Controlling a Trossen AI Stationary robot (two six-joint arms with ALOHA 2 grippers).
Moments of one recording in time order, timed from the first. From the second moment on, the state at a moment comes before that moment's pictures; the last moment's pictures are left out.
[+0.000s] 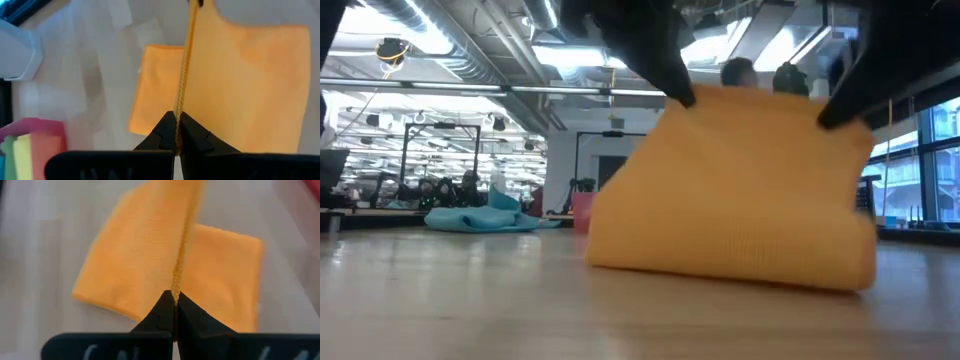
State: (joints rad) left arm -0.27 1.90 1.57 -0.66 -0.33 0.21; right arm 0.66 1.50 0.91 -0.45 0.53 0.71
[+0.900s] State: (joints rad) left arm 0.02 1.90 1.27 -0.35 0.00 0.24; right arm 0.35 1.41 0.61 -0.18 0.26 0.72
